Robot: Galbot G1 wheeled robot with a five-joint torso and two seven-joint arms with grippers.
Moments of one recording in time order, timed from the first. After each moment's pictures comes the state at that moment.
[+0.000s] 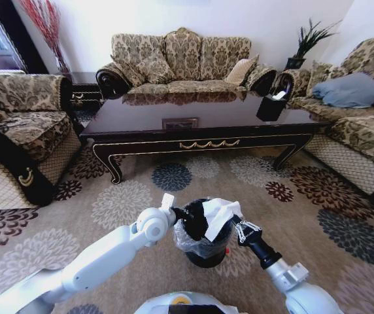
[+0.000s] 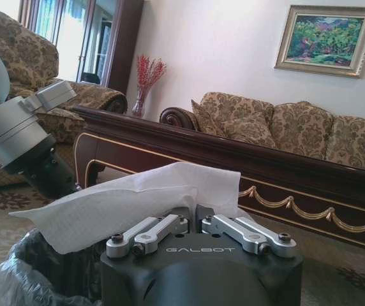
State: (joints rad) left arm 0.60 -0.99 0.39 -2.03 -1.30 0.74 -0.74; right arm -1.90 0.93 0.63 2.25 0.27 0.28 -0.12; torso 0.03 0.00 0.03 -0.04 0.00
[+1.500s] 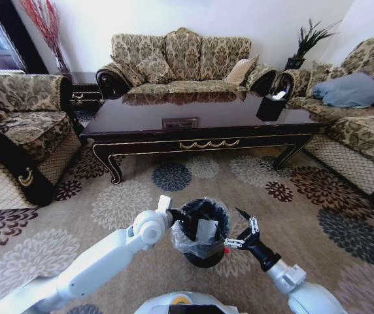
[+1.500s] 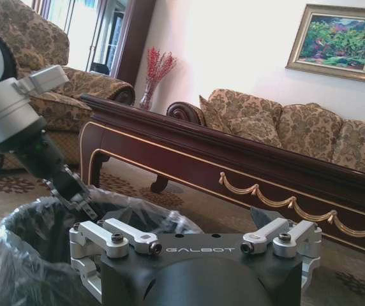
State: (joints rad) left arm 0.69 -0.95 0.30 -2.05 -1.26 0.74 -0.74; right arm -1.89 0.91 0.64 2.23 0.24 0.28 -0.12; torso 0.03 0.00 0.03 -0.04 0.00
